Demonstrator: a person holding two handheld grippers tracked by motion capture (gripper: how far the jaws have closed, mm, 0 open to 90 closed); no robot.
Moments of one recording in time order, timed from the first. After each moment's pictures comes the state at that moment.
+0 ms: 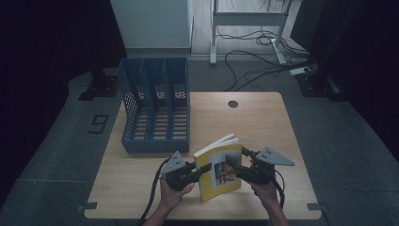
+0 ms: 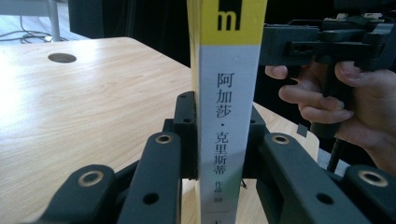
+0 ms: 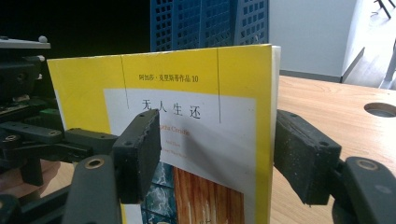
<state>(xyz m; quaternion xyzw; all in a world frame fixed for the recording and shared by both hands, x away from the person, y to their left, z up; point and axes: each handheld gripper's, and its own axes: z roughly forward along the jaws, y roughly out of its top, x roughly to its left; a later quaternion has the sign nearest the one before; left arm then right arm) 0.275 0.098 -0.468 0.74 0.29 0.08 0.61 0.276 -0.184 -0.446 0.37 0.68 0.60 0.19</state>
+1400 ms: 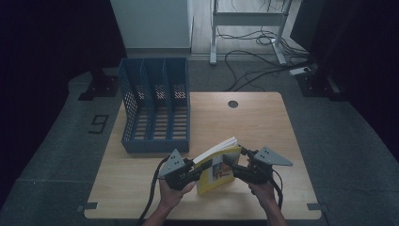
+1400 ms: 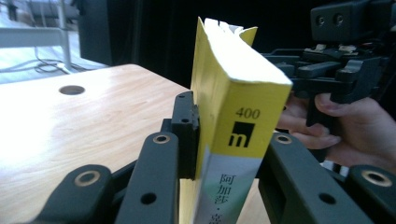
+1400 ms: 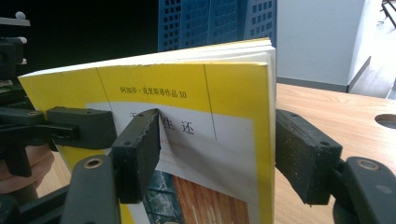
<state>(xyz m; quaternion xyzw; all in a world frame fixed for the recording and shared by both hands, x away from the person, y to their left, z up) 0.267 0.096 -0.446 0.72 0.27 0.12 0.62 0.276 -0.177 -0.443 0.35 0.68 0.62 0.19</state>
